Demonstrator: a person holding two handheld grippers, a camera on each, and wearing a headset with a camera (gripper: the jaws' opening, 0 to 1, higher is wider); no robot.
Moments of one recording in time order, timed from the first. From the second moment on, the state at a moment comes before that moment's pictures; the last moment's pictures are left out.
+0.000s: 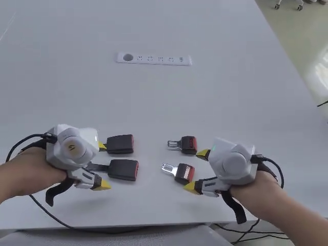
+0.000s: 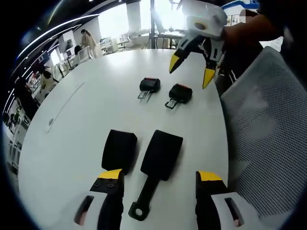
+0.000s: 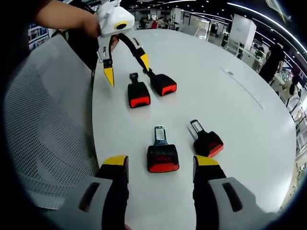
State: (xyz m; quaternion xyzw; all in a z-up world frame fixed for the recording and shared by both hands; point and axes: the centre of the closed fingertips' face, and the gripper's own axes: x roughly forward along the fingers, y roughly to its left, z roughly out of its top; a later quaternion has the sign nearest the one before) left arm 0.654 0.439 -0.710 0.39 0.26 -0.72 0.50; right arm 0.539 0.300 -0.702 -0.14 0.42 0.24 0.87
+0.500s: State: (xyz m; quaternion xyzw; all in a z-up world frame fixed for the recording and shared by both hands) left arm 0.650 0.424 -0.724 0.40 0.27 -0.74 0.48; right arm 0.541 0.300 -0.722 -0.13 0.44 0.25 0.85
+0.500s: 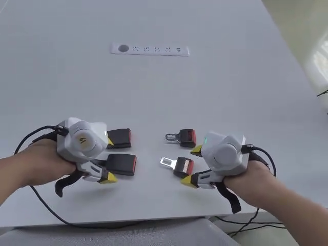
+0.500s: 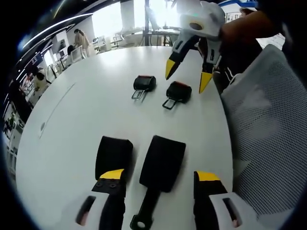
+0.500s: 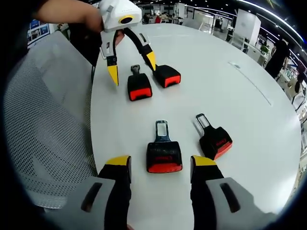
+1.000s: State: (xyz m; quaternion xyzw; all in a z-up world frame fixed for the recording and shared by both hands) left arm 0.641 0.418 -0.737 0.41 0.27 -0.75 0.45; right arm 0.547 0.296 -0.733 -0.14 0.46 0.28 0.83
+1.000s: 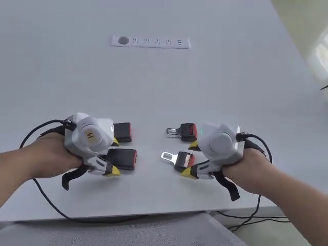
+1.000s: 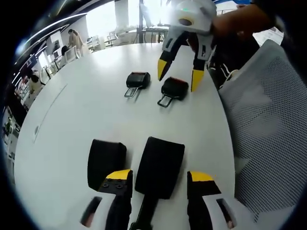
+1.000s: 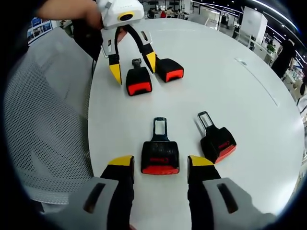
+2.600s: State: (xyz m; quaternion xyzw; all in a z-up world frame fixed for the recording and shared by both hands) left arm 0.637 0.431 -0.744 0.45 0.25 -0.73 0.45; right arm 0.539 0.296 -0.745 -0.27 0.48 0.40 0.73
